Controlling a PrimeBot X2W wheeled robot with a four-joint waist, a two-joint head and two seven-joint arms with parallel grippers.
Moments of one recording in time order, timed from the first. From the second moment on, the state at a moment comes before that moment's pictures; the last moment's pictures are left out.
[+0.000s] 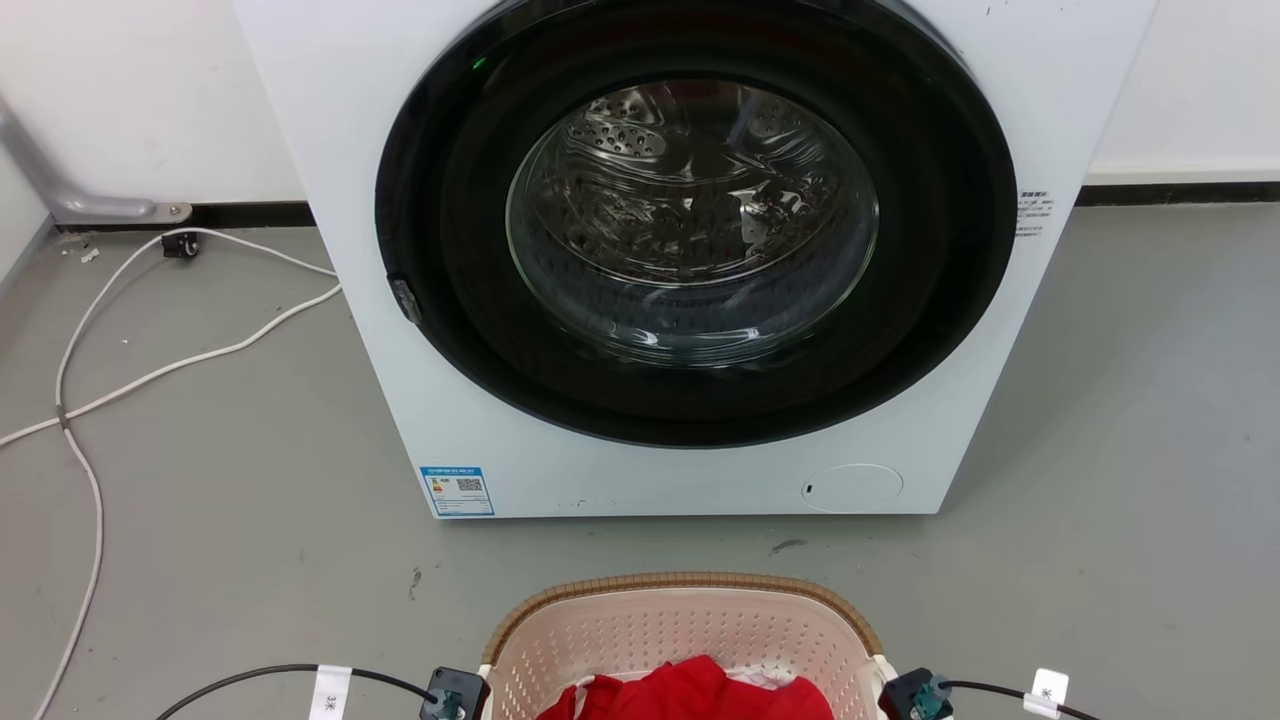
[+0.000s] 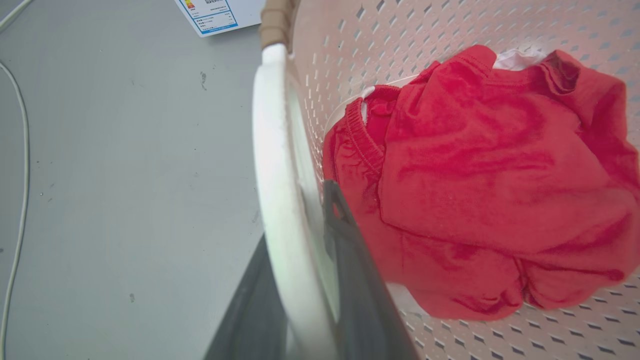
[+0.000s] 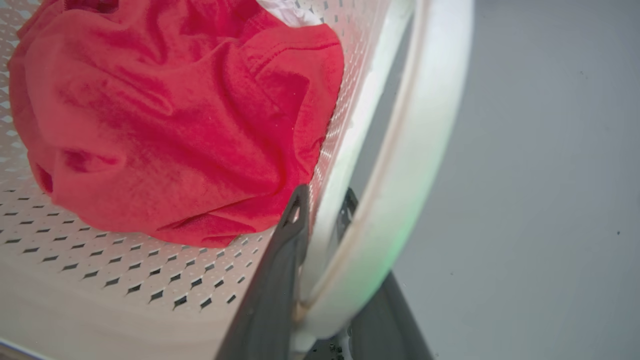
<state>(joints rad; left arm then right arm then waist) -0.37 0.05 -0.36 1.29 -0.19 -0.10 -0.15 -0.37 -0.05 0.74 1.27 0.46 0.13 0.05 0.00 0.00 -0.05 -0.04</state>
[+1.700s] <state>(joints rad) -0.36 0.06 -0.42 1.29 -0.25 -0.10 -0.15 -0.39 -0.06 0.86 1.29 0.58 0.13 0.06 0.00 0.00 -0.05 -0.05</state>
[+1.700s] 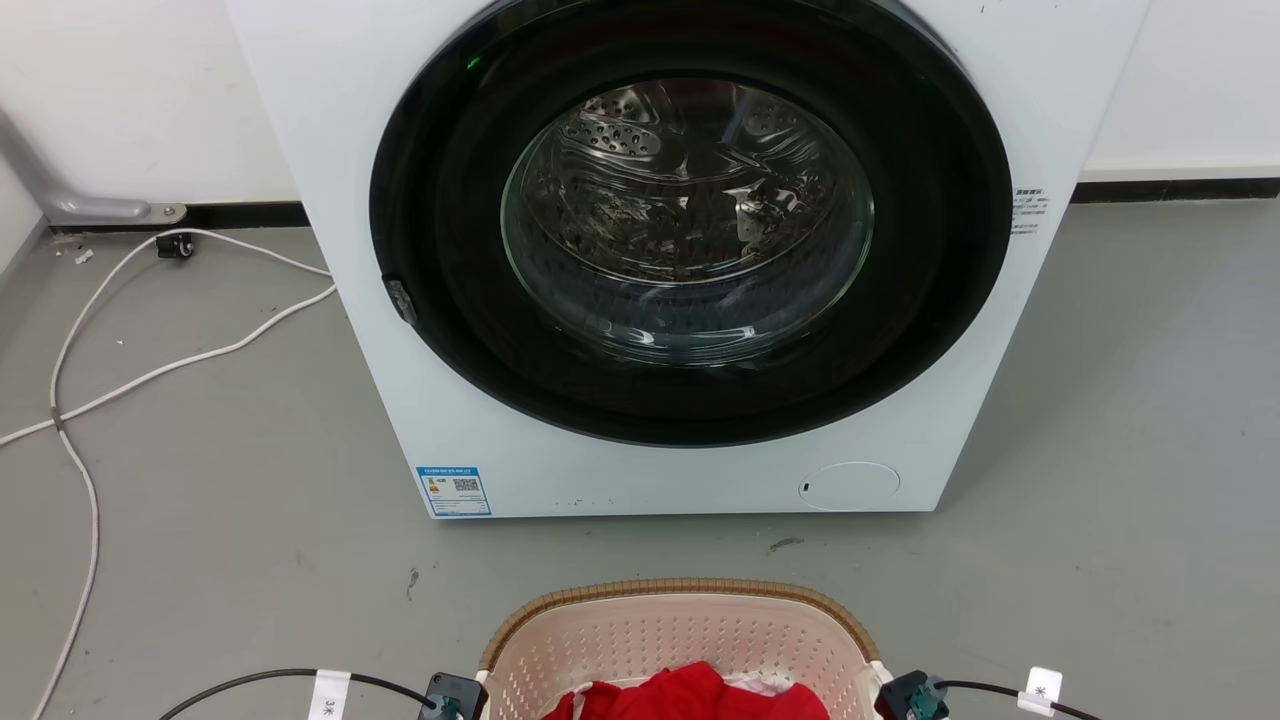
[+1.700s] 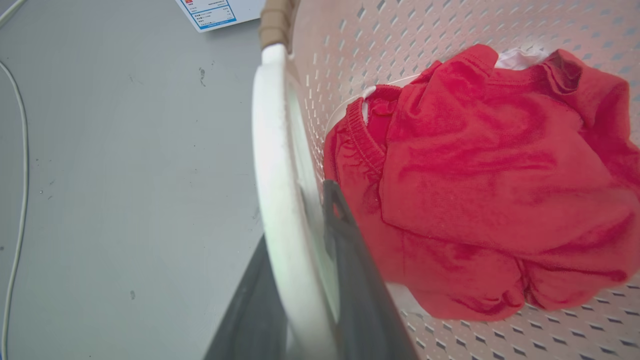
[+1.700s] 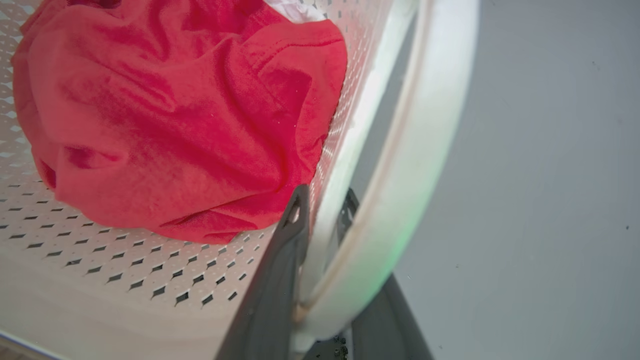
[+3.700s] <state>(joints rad) -0.36 0.07 -0.49 1.29 -0.31 -0.09 -0.15 -0.40 -0.06 0.93 1.29 0.65 0.13 0.06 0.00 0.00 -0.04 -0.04</state>
